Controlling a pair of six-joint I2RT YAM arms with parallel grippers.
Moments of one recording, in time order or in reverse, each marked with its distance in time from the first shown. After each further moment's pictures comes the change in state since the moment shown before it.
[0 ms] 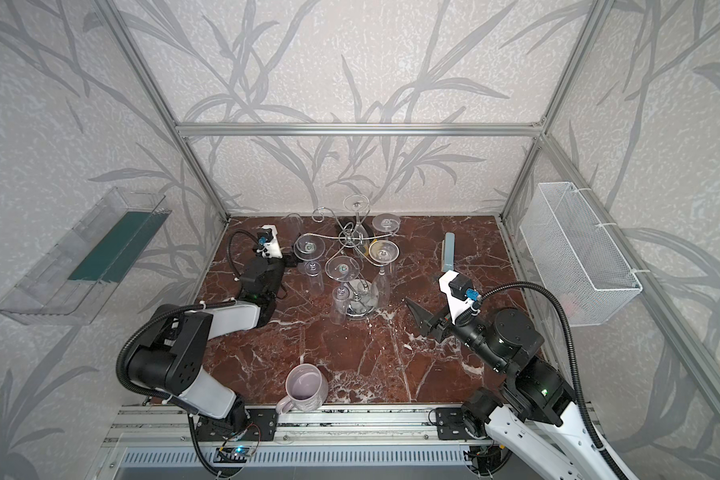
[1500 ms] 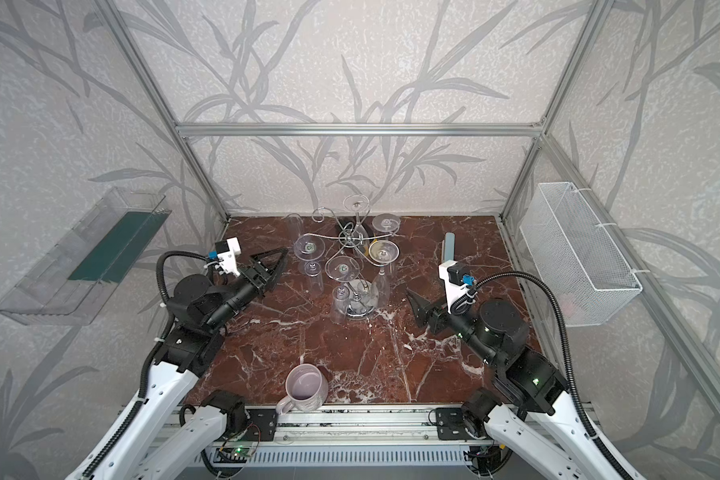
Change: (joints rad) left arm -0.031 -0.821 0.085 -0.935 0.594 -1.141; right arm 0.000 0.074 0.025 -0.066 0.129 0.160
